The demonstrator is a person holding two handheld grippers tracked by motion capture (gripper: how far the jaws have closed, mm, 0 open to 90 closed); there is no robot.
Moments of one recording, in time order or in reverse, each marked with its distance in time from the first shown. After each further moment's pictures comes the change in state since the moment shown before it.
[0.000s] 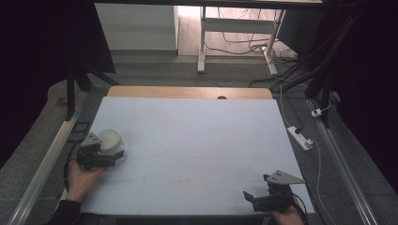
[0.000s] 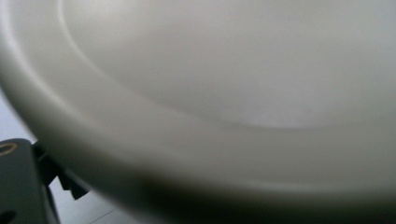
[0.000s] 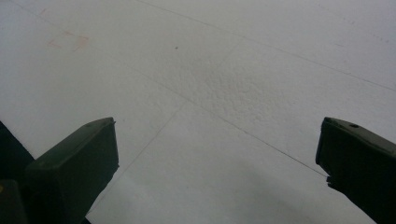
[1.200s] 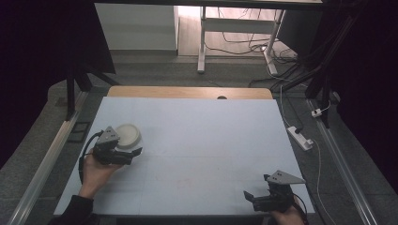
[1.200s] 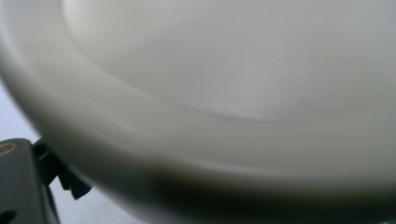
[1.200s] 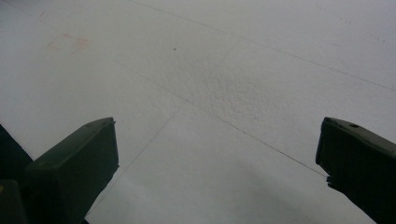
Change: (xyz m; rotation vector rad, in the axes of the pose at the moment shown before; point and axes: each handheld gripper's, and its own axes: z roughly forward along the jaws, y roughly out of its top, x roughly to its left) left arm -0.054 0.049 -0.001 -0.074 -0.110 0.146; right arm -0.001 0.000 -0.001 -0.004 -0.005 0.008
